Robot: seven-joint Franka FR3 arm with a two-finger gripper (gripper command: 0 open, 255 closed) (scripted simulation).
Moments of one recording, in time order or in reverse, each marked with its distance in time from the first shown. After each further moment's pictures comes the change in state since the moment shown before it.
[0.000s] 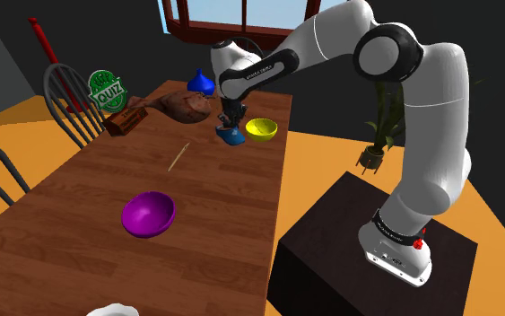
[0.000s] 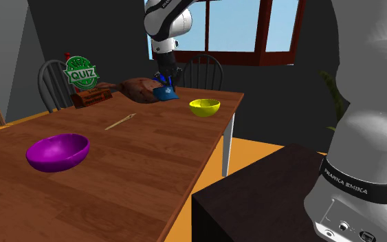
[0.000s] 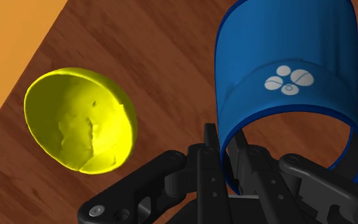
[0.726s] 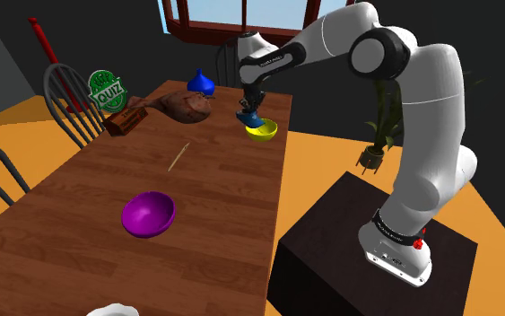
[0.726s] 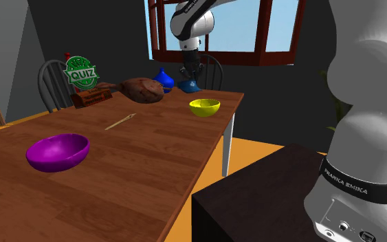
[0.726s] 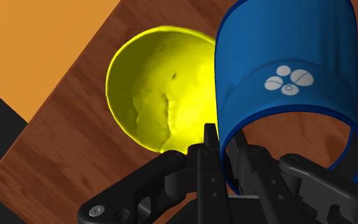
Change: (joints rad) arm -0.161 0.057 -0.053 0.103 0.023 -0.002 -0.231
